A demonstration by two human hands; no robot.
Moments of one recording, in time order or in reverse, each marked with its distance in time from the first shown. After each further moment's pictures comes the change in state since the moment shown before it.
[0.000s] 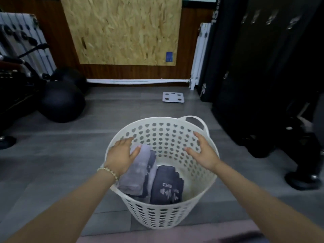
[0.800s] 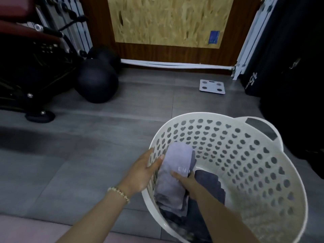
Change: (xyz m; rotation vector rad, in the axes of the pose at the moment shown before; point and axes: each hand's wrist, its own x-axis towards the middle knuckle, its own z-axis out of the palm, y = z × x) left_hand 0.007 -0.097 0.028 -0.731 -0.182 -0.269; right_hand 0.066 0.035 0.263 0.720 -0.272 0.653
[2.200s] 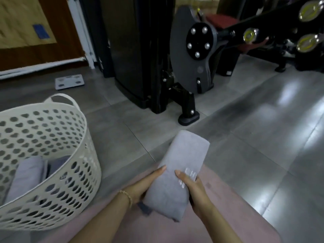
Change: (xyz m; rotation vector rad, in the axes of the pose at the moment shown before) left_hand -0.229 0.153 0.452 -0.340 -1.180 -0.519; right_hand -0.415 0.132 -0.407 0.483 0.432 -0.458
